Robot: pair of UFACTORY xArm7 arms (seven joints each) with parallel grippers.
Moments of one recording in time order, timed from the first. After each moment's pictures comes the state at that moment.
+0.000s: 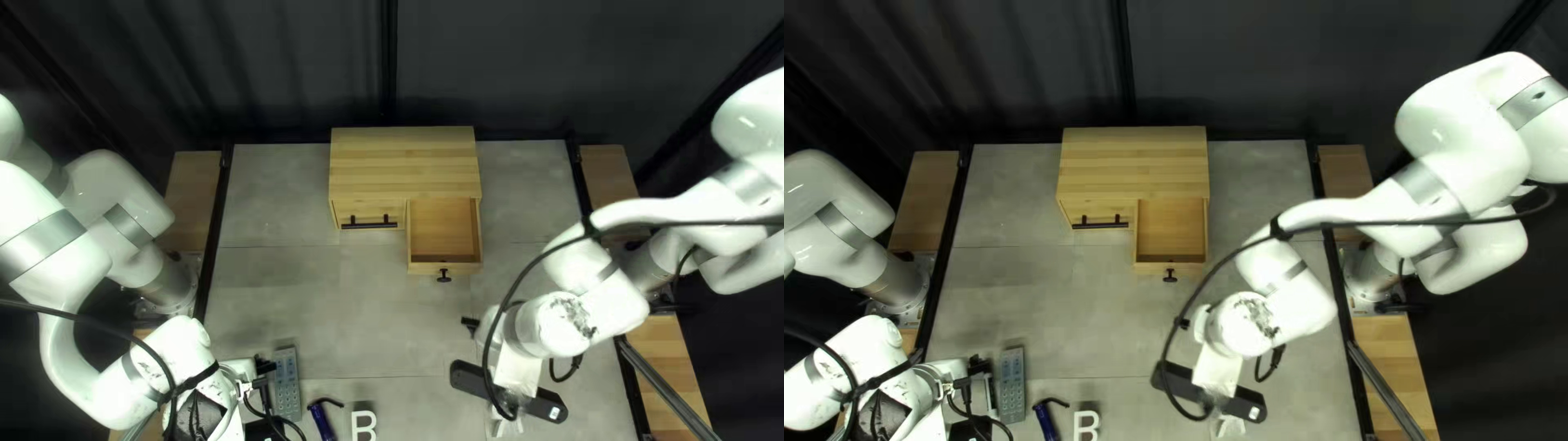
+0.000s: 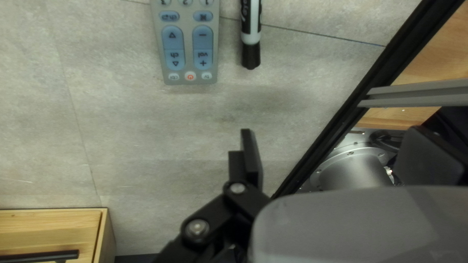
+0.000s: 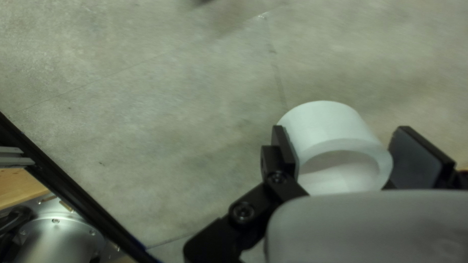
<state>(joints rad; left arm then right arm) -0.77 -0.16 -0.09 0.71 0.05 1.26 0.49 0.14 -0.08 0.26 1.03 -0.20 1.12 -0.59</state>
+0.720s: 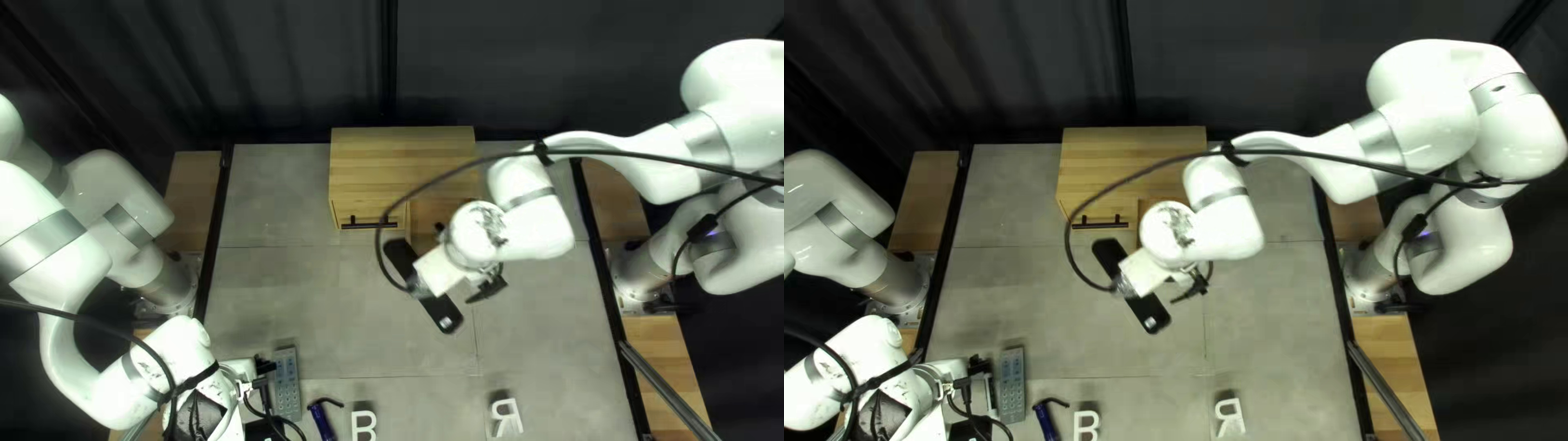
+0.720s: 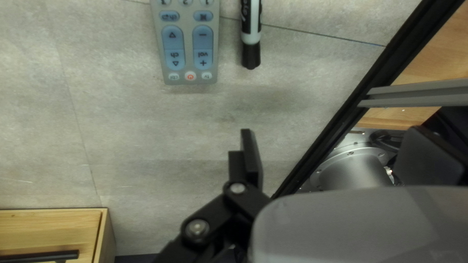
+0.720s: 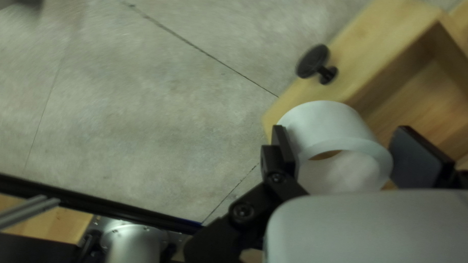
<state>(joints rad) -0.77 -0.16 -0.09 0.71 0.05 1.26 0.49 -0.01 0.05 0.13 1.10 -0.24 1.17 -0.27</state>
